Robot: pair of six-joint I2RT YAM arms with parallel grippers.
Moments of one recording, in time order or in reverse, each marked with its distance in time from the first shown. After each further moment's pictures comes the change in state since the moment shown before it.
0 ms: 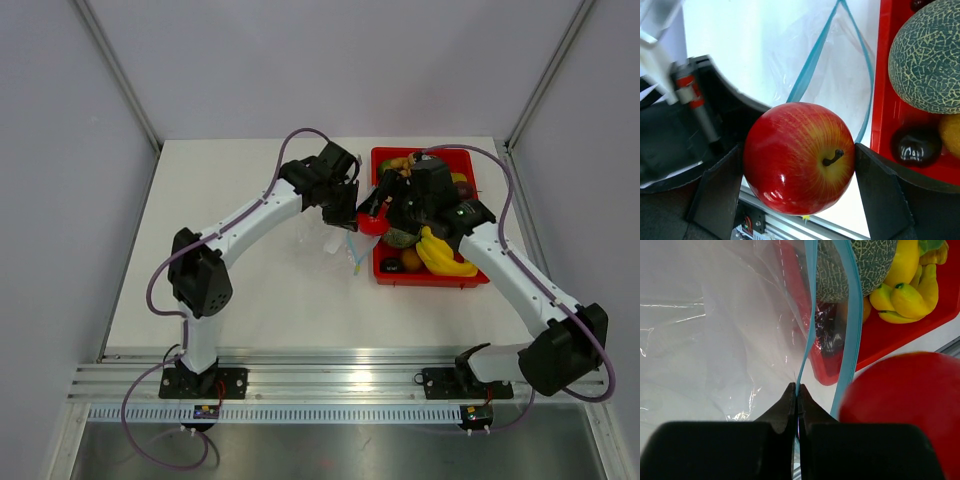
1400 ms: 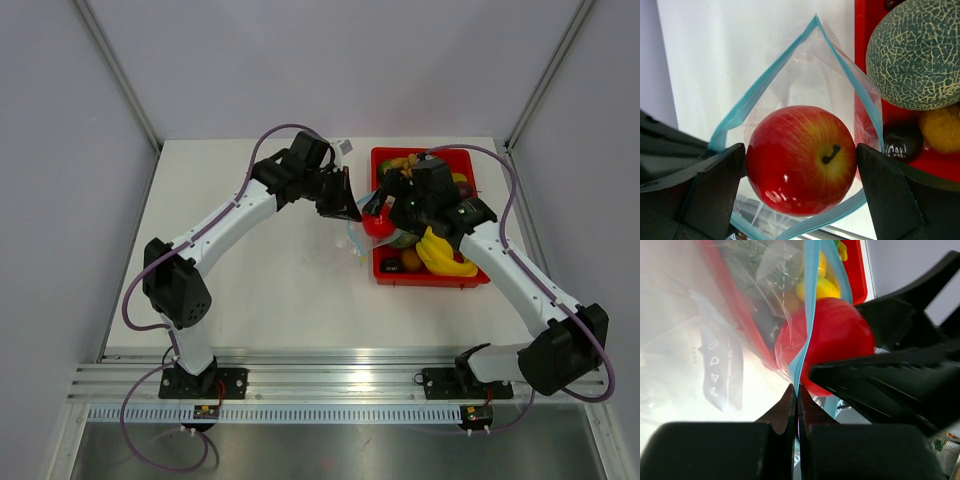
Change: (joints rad) left arm 0.076 -0.152 -0.120 0.166 0.290 -0.041; right arm -0.002 0.017 0.010 -0.028 0.053 0.001
